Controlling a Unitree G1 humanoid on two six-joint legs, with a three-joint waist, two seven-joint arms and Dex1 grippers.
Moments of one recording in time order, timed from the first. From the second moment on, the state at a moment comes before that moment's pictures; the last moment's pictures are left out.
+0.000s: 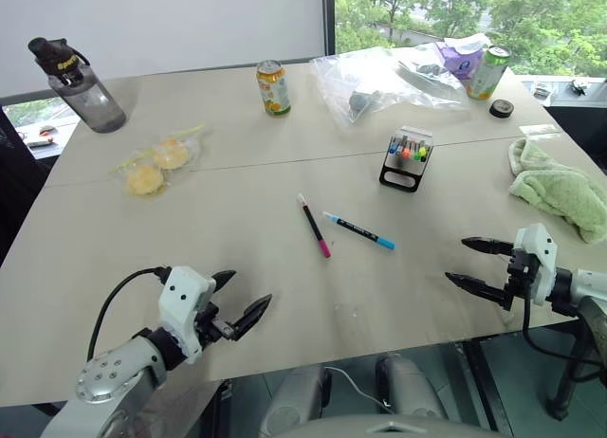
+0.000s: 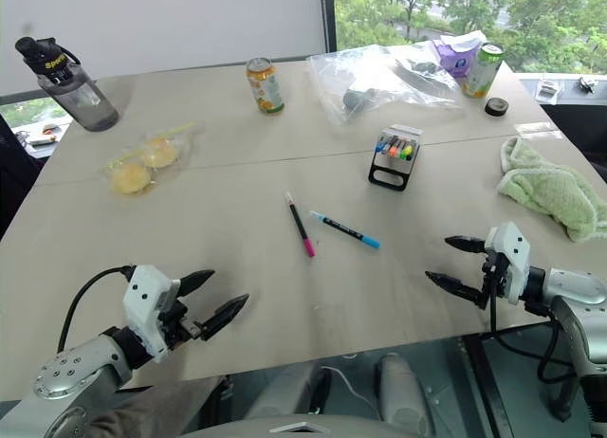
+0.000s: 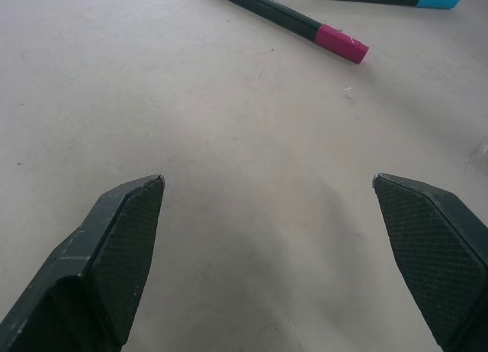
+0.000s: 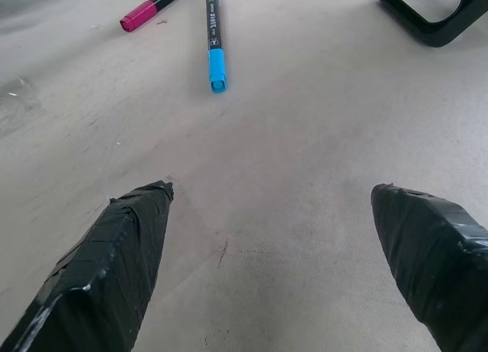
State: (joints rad) left arm 0.49 0.59 0.26 -0.65 -0.49 0.47 -0.59; right arm 0.01 -0.74 -0.17 -0.04 0.44 0.21 1.13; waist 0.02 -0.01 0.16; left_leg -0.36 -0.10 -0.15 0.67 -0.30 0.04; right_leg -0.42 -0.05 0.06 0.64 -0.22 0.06
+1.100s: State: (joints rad) left arm 0.50 0.56 0.27 -0.59 -0.46 0.40 -0.64; right arm -0.12 -0.70 -0.09 -0.06 0.42 0.23 1.09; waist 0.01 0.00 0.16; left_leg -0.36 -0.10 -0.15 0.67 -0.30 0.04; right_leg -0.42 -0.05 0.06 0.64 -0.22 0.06
